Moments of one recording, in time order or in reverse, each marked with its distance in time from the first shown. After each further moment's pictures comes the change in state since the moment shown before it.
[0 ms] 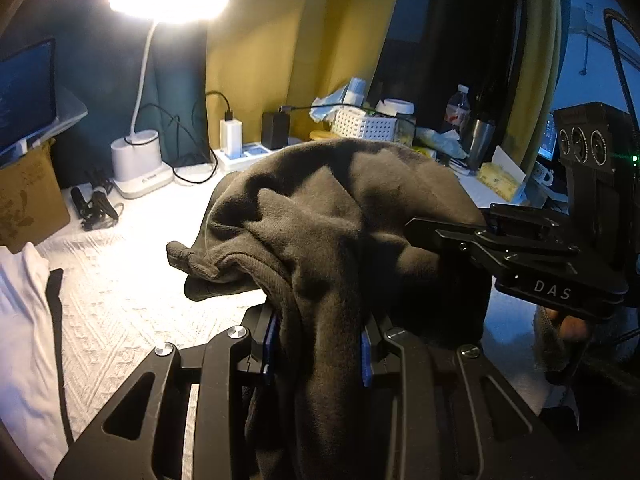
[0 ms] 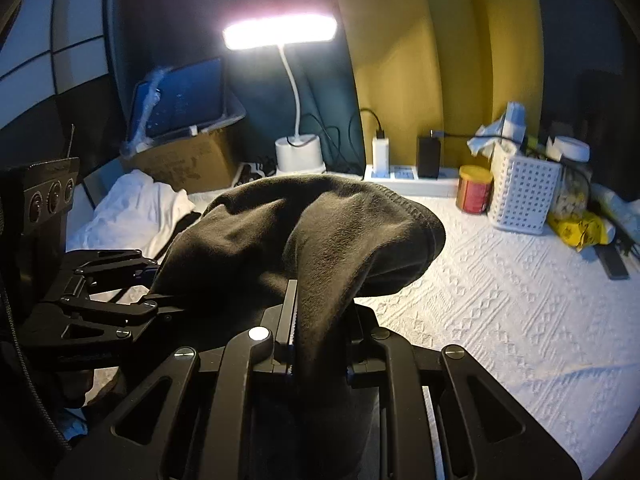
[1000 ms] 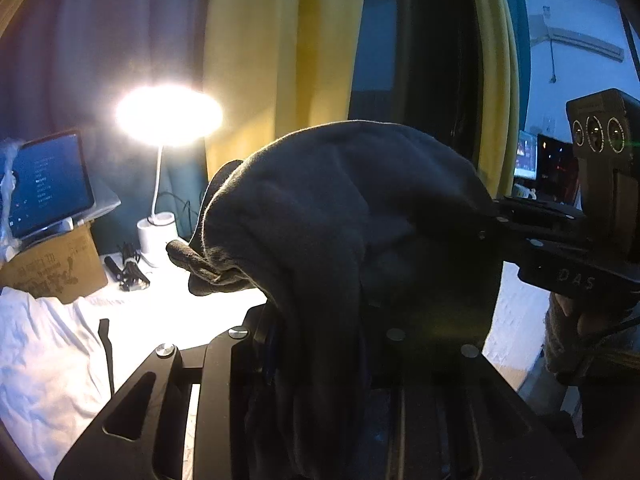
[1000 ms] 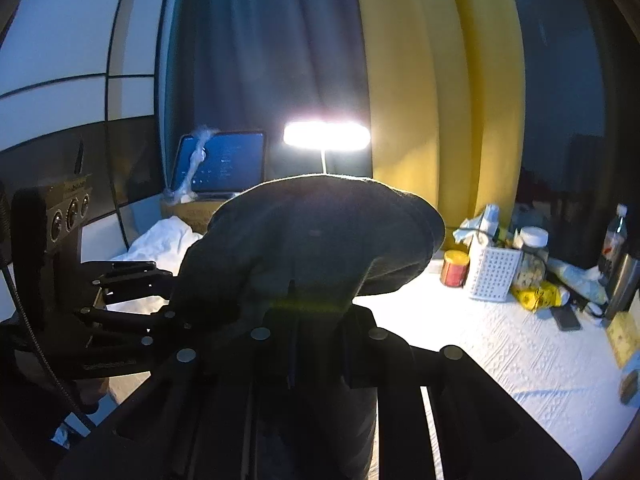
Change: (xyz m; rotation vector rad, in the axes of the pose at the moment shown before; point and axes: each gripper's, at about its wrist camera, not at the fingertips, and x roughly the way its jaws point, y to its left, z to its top) left arm -0.096 -0.030 0.003 0.103 -0.233 0.023; right arm -0.114 0.064 0.011 -0.115 -0.233 -0.047
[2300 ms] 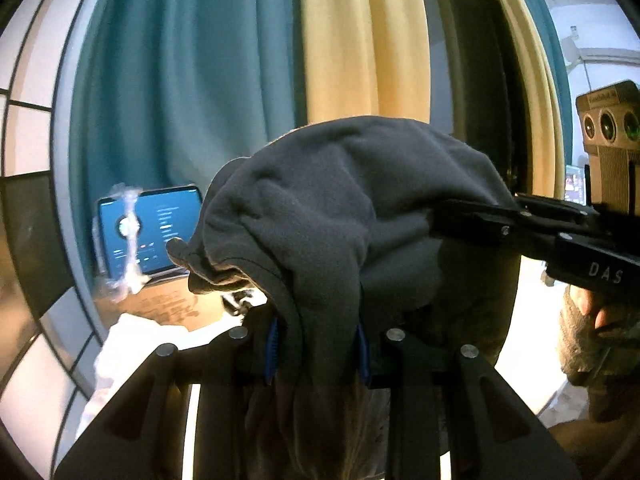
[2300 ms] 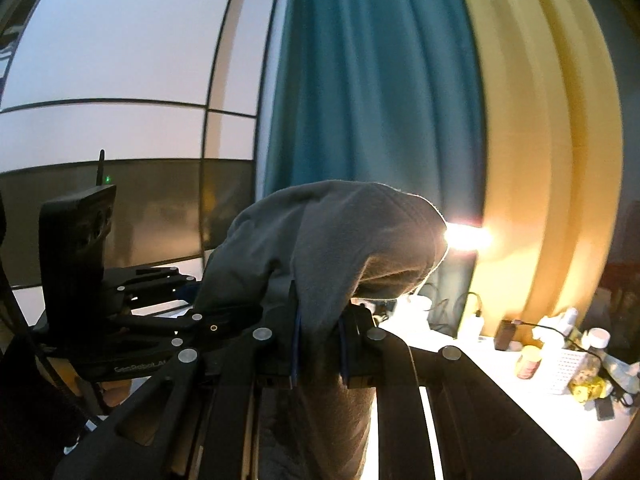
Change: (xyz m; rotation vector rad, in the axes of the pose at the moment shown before) left arm -0.119 0.067 0.009 0.003 -0.163 0.264; right arm -0.007 0.114 0.071 -0.147 -0.158 0.249
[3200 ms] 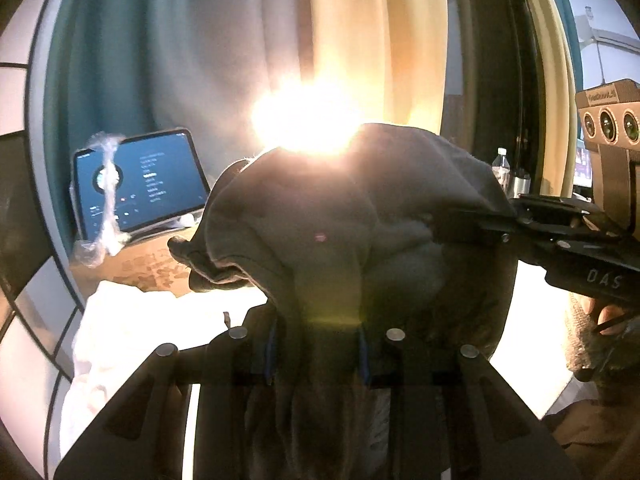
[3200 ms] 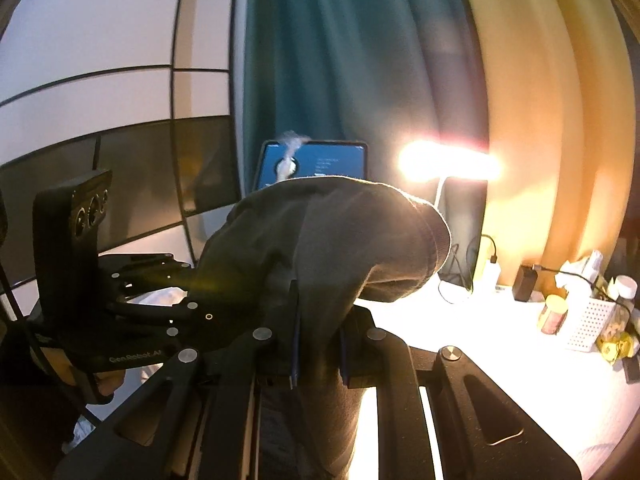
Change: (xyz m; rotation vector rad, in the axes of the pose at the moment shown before) left arm 0.066 0.016 -0.018 -0.019 0.155 -0.021; right arm 0.061 -0.030 -0.041 0.114 0.148 -0.006
